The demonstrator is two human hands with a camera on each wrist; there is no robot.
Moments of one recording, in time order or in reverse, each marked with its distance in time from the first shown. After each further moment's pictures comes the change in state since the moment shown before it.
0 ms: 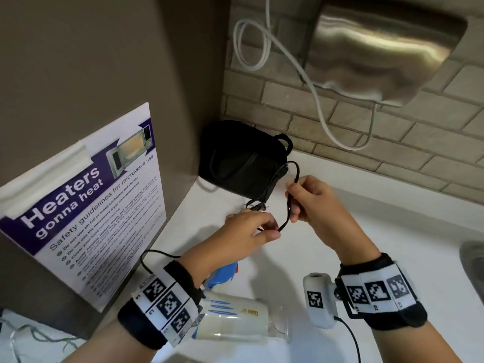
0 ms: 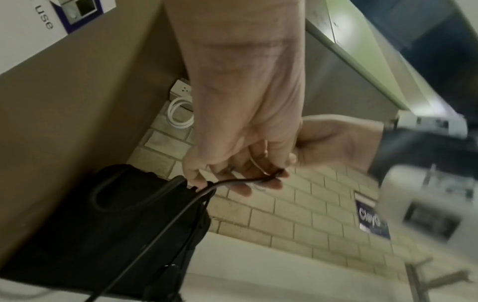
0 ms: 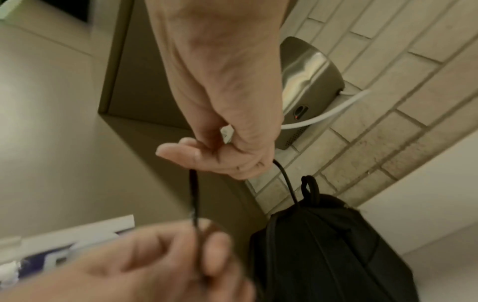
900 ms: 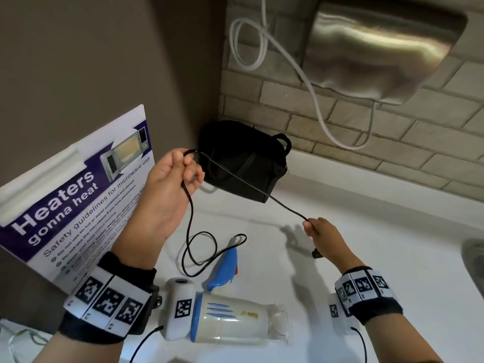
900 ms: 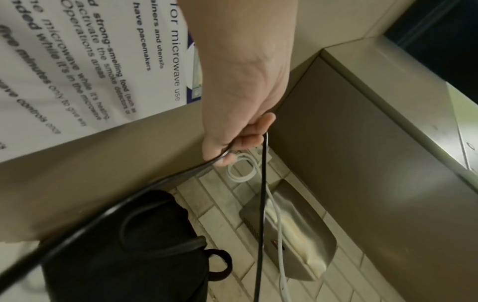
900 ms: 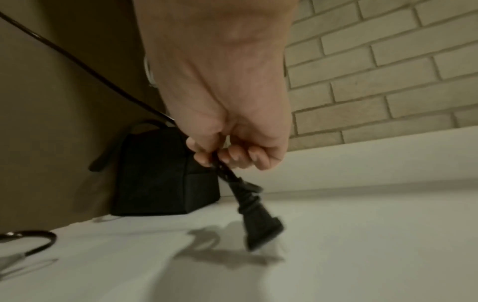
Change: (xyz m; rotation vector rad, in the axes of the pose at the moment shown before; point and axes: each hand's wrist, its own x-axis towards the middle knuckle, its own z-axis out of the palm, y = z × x) left_hand -0.013 -0.008 -0.087 -1.115 0.644 0.033; right_hand 0.041 0.145 -0.061 -0.884 0.033 -0.015
